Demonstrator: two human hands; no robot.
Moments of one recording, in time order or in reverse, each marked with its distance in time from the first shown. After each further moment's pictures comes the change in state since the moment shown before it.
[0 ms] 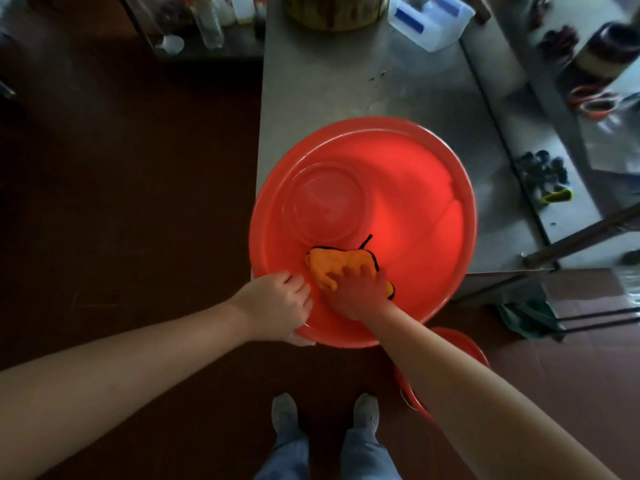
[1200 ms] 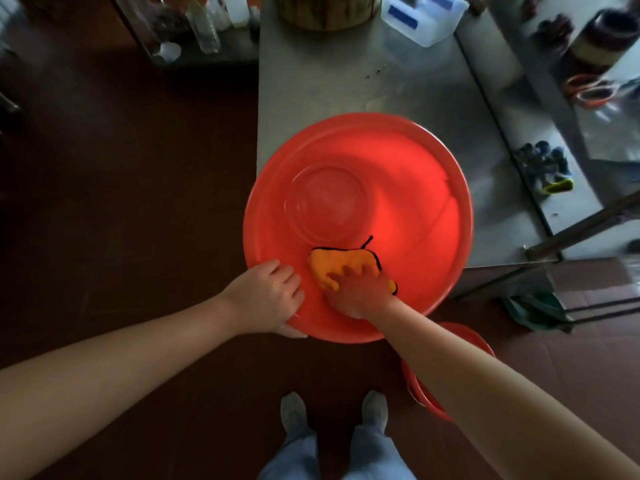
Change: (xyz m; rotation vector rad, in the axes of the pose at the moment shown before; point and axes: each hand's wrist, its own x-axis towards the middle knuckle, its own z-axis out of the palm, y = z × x) left_hand -0.013 -0.015 0.002 0.021 0.083 -0.054; right_hand -0.011 0.000 -0.019 0.039 -0.119 0.001
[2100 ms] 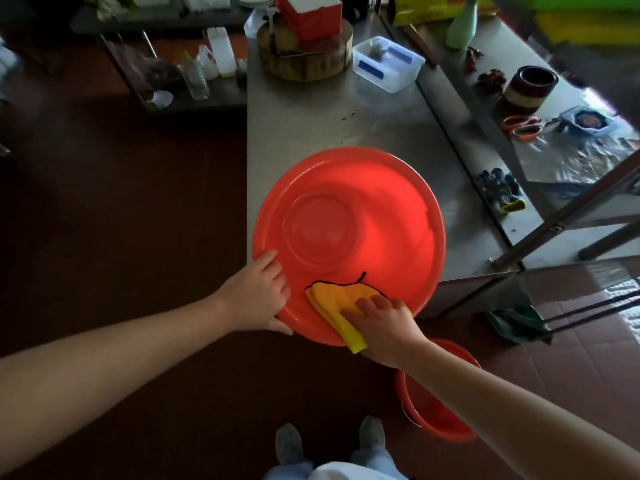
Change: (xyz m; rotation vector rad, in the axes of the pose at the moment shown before) left_hand 0.012 -0.028 -0.039 0.043 -0.327 -0.006; right_hand -0.097 0.058 0.011 -0.282 0.273 -0.229
